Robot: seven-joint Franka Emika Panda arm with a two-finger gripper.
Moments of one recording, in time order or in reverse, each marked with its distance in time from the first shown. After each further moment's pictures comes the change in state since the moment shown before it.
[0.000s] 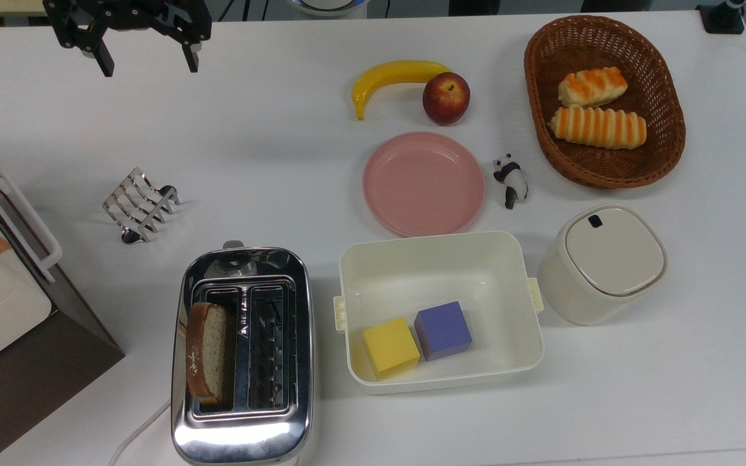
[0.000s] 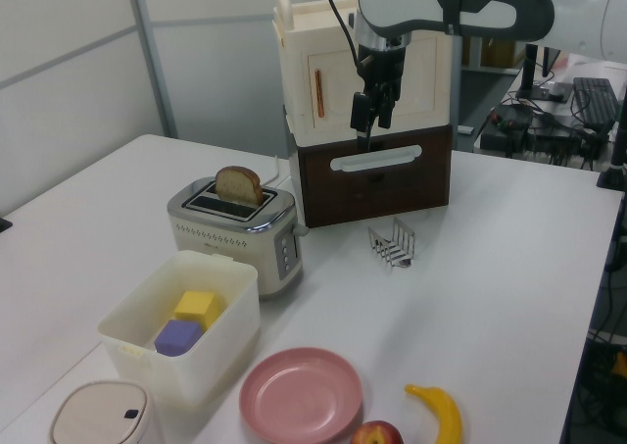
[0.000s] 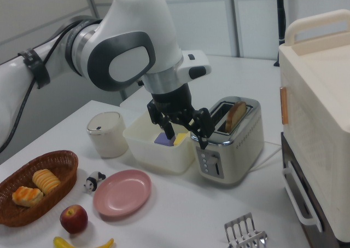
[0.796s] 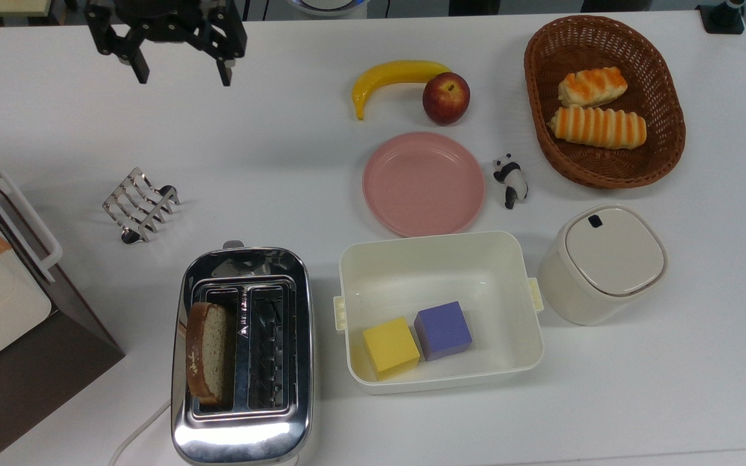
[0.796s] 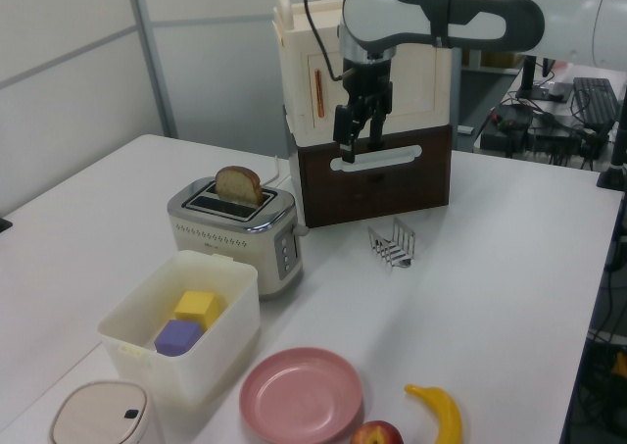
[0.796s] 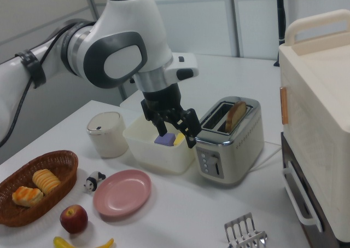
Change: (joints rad) arm 0.142 0.007 -0.089 -0.013 -0.001 -0.003 0.161
